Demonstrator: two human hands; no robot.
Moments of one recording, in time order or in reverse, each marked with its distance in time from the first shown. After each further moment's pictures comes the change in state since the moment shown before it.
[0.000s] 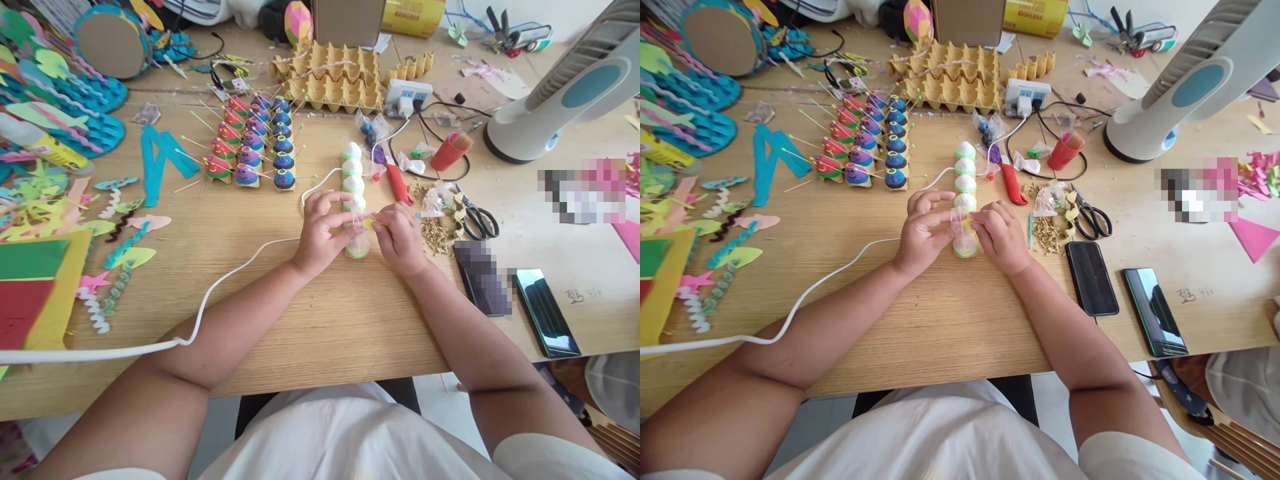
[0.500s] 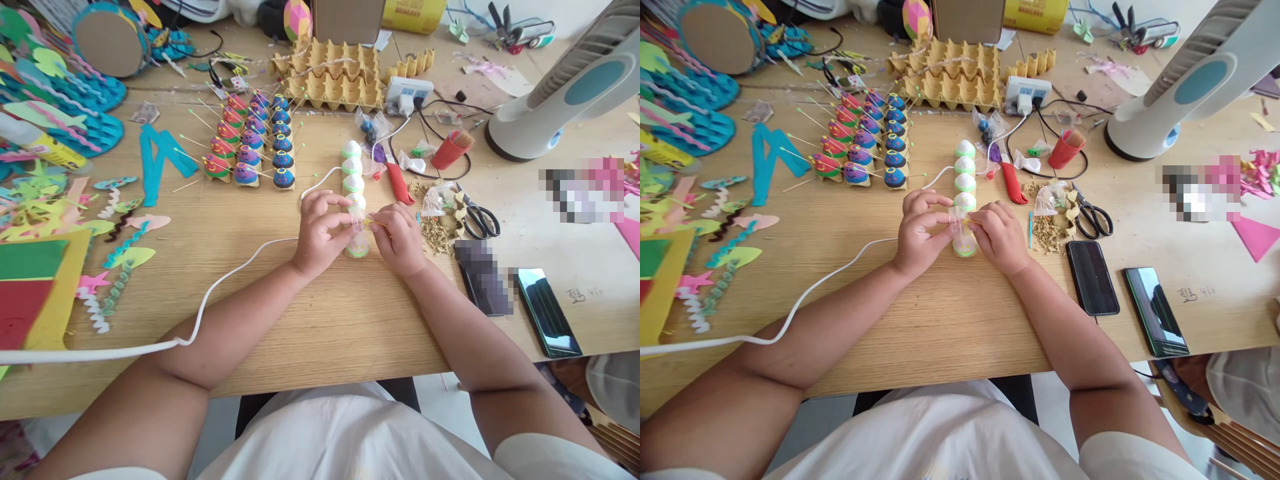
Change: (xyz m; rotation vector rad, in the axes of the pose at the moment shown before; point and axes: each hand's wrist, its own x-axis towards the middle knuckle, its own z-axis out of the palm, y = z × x) left_hand -0.002 0.000 0.002 0.041 0.109 0.053; right_hand -0.001 -0.001 0.001 -0.048 0.036 -0.108
